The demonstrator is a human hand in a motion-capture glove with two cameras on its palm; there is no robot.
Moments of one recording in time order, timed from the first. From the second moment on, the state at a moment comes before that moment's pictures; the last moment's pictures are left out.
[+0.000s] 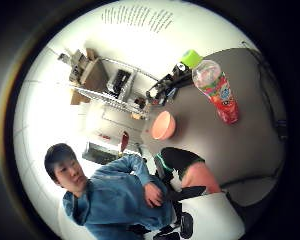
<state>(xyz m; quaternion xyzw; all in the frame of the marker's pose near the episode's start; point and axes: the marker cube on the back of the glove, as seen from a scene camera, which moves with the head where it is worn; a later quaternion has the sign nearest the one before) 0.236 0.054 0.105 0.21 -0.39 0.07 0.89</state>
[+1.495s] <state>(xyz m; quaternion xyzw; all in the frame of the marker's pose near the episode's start) 0.167 -0.084 0.196 0.23 -0.66 0.09 0.71</state>
